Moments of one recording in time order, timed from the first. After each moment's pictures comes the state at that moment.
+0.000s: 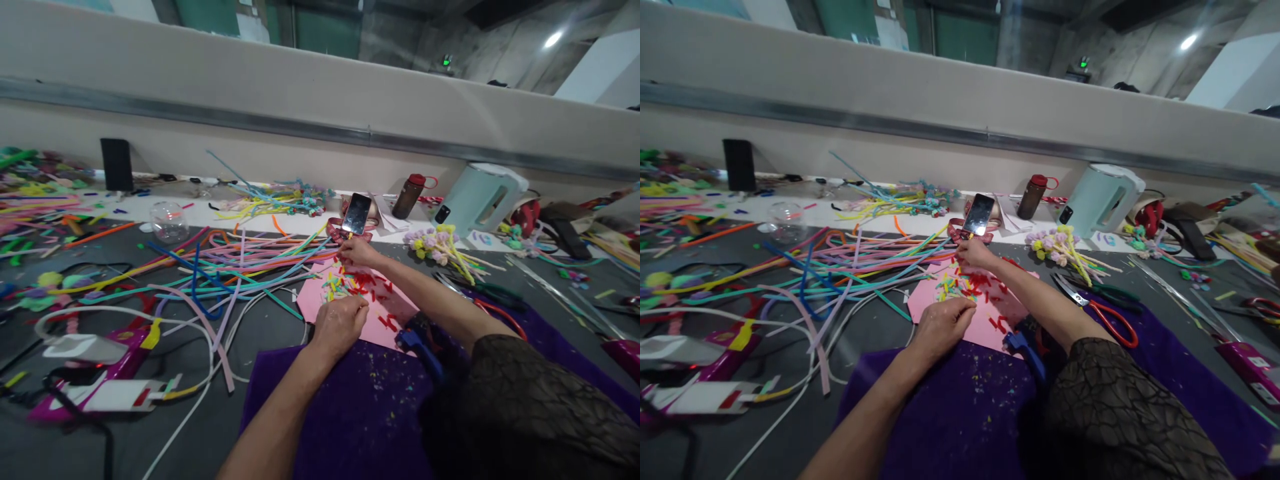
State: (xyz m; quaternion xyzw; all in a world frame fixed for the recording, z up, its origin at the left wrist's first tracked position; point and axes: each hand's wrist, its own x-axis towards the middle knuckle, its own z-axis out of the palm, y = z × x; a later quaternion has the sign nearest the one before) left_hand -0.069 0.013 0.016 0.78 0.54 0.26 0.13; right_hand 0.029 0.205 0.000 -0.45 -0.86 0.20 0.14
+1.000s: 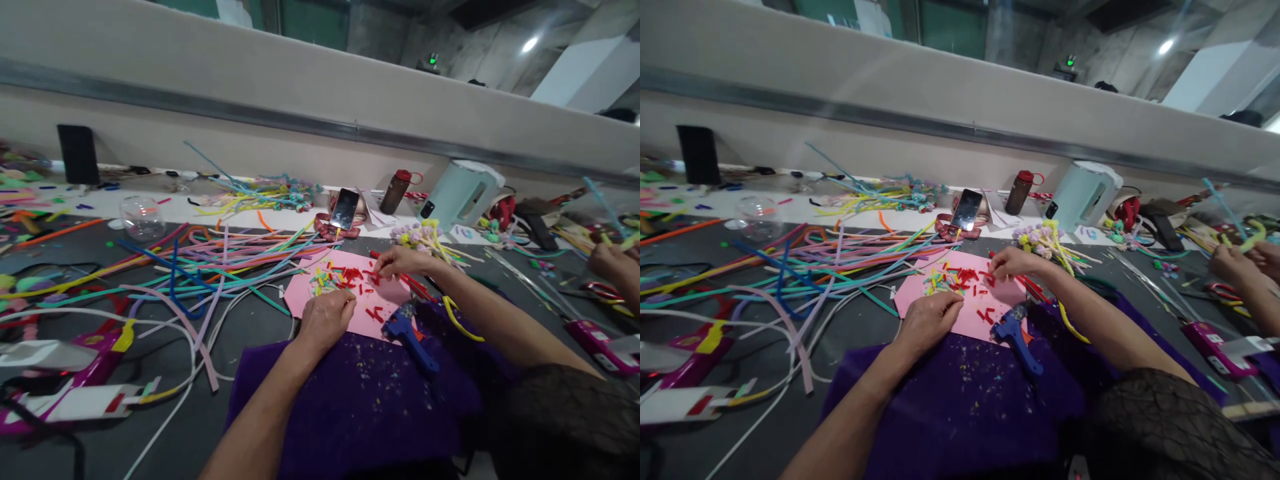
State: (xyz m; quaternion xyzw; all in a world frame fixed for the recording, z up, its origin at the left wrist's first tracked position) left_hand -0.070 0.012 0.020 0.79 0.54 0.26 0.14; right_hand 0.154 0.149 0.049 -0.43 -0.78 0.45 0.06
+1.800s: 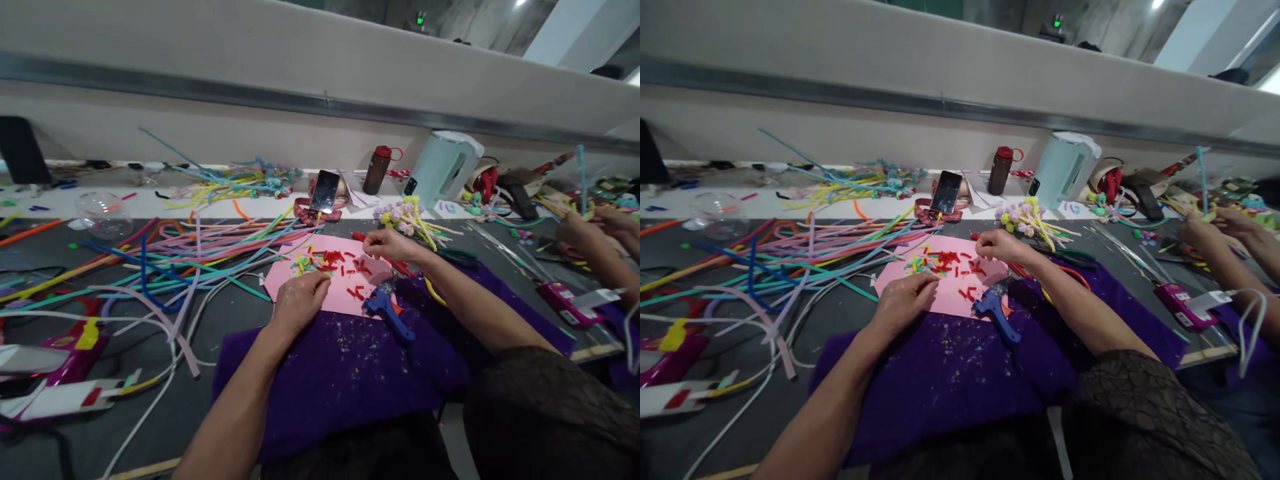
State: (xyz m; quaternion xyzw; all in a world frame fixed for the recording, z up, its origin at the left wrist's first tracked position) left_hand -0.073 0.017 0.017 0.79 0.54 0.27 0.13; right_hand 0.169 0.120 0.043 -0.45 -0.84 0.26 0.14
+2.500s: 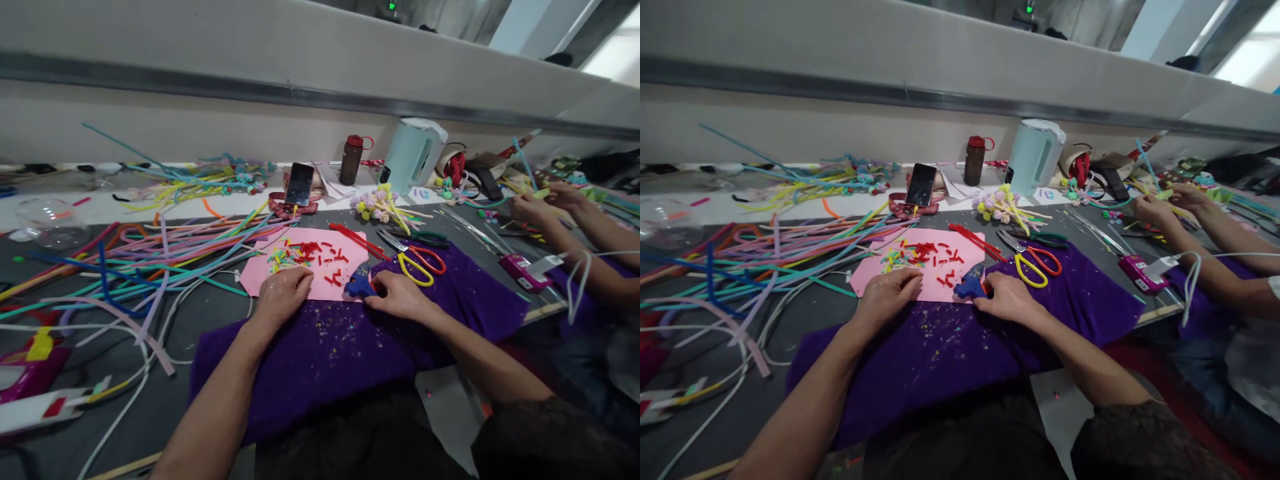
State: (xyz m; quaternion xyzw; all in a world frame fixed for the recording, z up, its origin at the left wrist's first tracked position) left_hand -0.061 0.013 0.018 0.81 0.53 0.23 0.12; right_hand 0.197 -0.026 0.019 -0.62 -0.75 0.17 0.13
